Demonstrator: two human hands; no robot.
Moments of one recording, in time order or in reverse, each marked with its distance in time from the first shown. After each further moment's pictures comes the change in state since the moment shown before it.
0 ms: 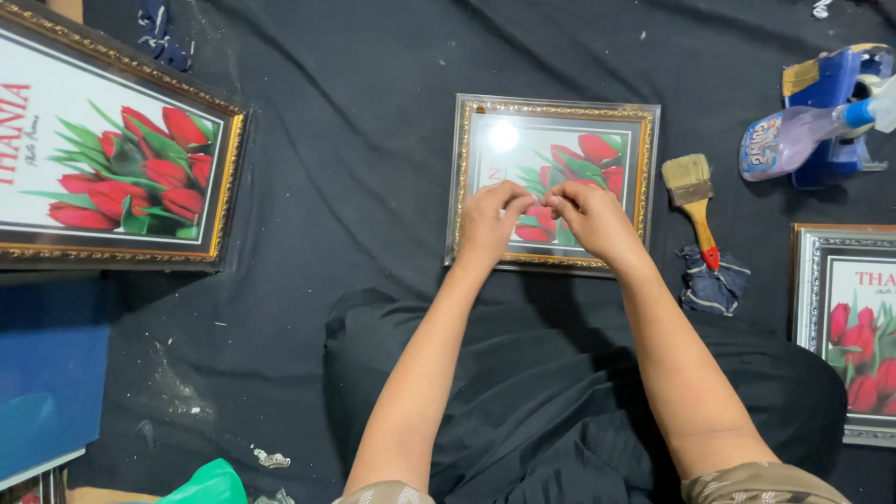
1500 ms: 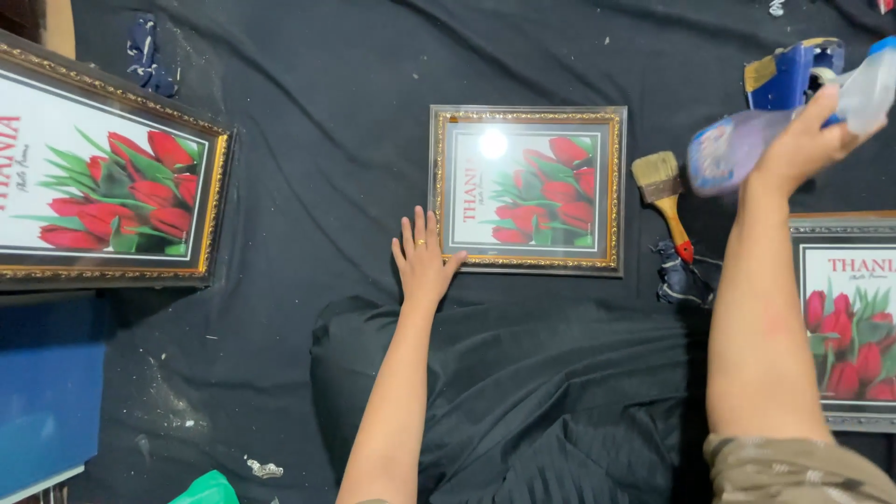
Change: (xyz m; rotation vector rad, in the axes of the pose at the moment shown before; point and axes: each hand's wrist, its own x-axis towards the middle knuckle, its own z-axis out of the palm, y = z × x) left_hand -0.077 -0.060 -0.022 0.794 -0.191 -0.206; right_hand 0.046 0.358 -0.116 0.255 1.628 0.343
